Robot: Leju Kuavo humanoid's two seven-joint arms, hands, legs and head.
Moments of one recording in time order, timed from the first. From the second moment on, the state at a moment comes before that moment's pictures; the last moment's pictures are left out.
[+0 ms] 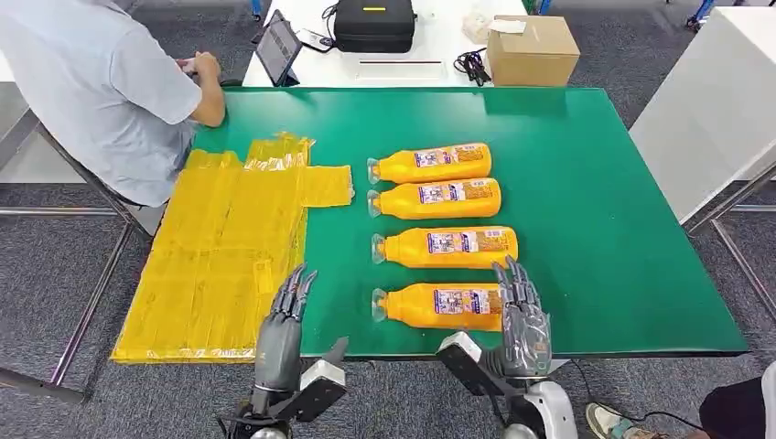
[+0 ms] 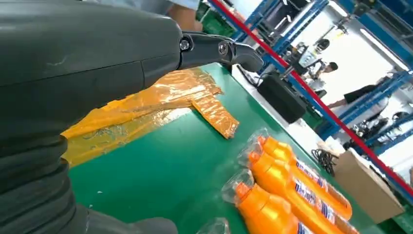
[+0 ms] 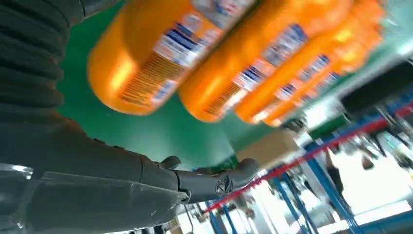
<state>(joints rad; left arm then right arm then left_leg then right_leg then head) 0.05 -0.25 -0.35 -1.24 -0.75 0.70 -0.38 0.14 -0.02 0.27 -1.50 0.90 -0.45 -0.20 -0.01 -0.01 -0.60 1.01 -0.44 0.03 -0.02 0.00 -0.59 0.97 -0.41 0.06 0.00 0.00</state>
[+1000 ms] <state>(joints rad) 0.00 -0.26 -0.41 -1.22 -0.70 0.70 -0.41 0.05 -0.17 0.32 -1.46 1.02 -0.30 -0.15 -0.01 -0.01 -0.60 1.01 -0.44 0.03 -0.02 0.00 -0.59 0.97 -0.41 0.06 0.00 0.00</state>
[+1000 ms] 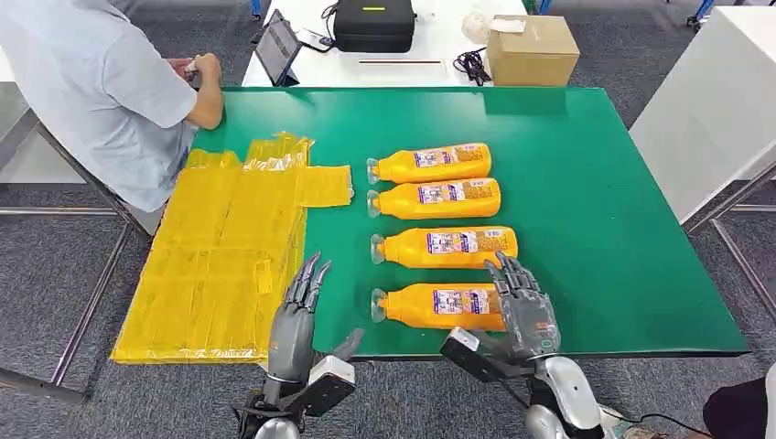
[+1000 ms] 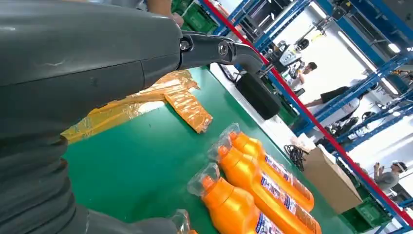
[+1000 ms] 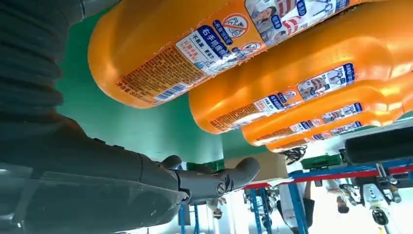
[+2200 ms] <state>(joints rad) -0.08 -0.26 -0.51 -1.13 -0.60 0.69 -0.40 -0.06 -0.34 0.44 -1.37 0.84 -0.03 -0.10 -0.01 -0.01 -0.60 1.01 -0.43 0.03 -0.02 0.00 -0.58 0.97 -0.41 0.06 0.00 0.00</state>
